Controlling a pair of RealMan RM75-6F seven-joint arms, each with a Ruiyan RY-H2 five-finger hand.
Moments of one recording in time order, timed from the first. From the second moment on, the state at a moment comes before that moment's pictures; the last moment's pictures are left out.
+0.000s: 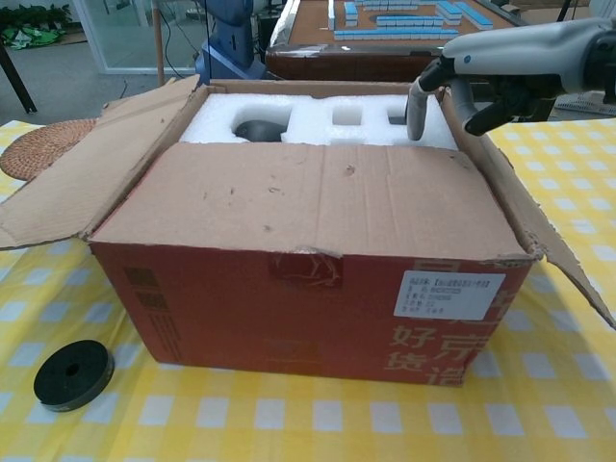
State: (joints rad) left arm -0.36 -0.87 -0.06 -1.72 1.51 1.22 -0.14; right arm 0.84 -1.13 0.14 -1.89 -1.02 0.89 -0.43
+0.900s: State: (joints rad) left arm -0.38 -0.89 -0.07 -1.70 1.51 1.20 -0.14; right arm 0.77 -1.08 0.10 -1.96 -1.16 0.99 -0.35
